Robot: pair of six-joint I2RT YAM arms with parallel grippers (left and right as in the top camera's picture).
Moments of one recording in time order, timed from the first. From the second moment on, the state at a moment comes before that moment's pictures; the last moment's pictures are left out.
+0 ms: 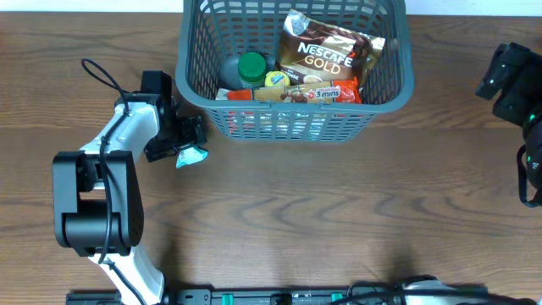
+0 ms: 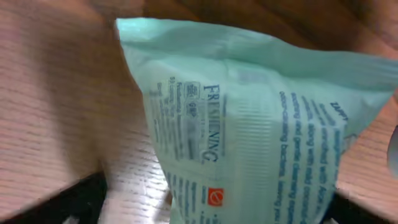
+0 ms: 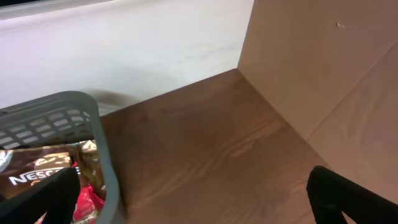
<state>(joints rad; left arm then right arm) -0.01 1.93 1.22 -0.73 0.12 -0.34 0.17 1.41 2.35 -1.51 0.61 0.33</state>
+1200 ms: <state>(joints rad) 0.12 1.49 1.42 -0.76 0.12 -0.33 0.17 1.41 2.35 -1.51 0.61 0.33</state>
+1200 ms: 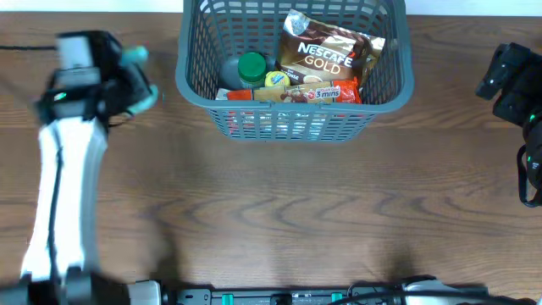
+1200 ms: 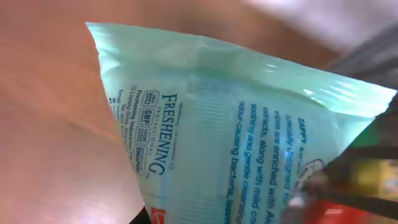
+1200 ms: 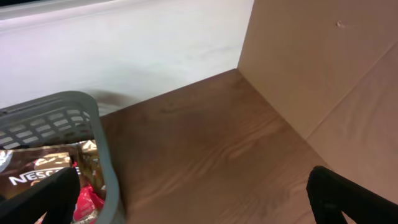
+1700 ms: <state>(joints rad) -0.06 1.13 1.47 -0.36 0.32 -0.32 0.17 1.41 2.35 -1.51 0.61 0.33</state>
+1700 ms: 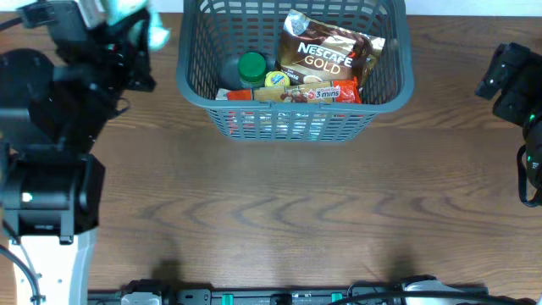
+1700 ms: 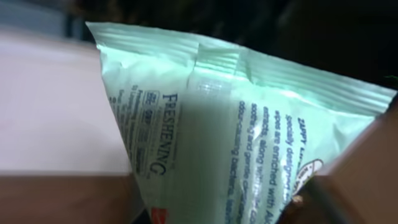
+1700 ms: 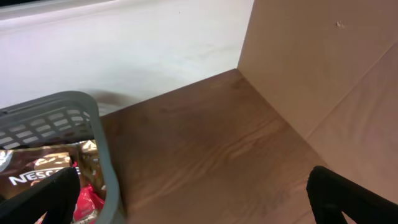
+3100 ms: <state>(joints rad) -0.38 1.71 1.47 -0.22 0.34 -0.11 0.17 1.41 2.35 -1.51 0.61 0.33</state>
